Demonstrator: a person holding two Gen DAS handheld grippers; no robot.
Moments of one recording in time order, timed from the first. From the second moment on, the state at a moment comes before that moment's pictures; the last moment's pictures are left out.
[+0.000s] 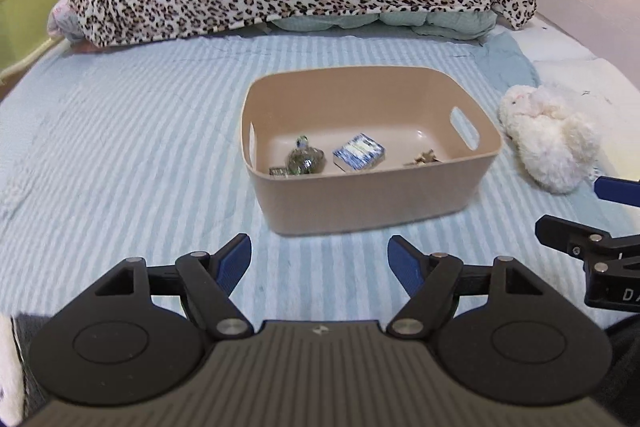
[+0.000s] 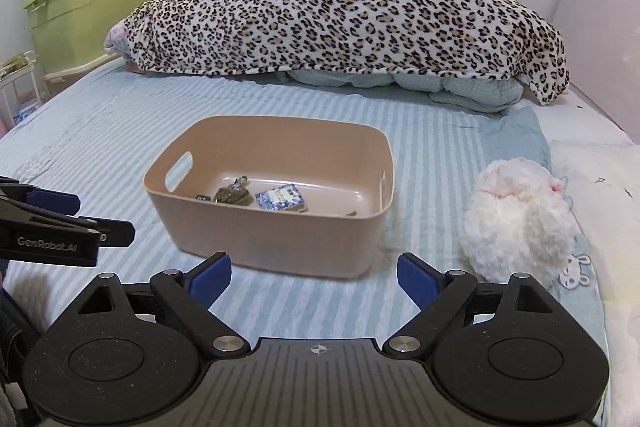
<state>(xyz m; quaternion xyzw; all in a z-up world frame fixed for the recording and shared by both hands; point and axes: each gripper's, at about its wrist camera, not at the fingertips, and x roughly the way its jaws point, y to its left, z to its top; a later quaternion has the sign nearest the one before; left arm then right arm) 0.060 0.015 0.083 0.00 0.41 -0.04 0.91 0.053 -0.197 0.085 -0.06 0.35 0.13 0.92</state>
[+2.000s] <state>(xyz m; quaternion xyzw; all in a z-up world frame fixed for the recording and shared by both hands) -0.023 0.012 0.077 0.02 0.40 -0.07 0.91 -0.019 -0.205 0.078 -0.03 0.39 0.13 0.91</state>
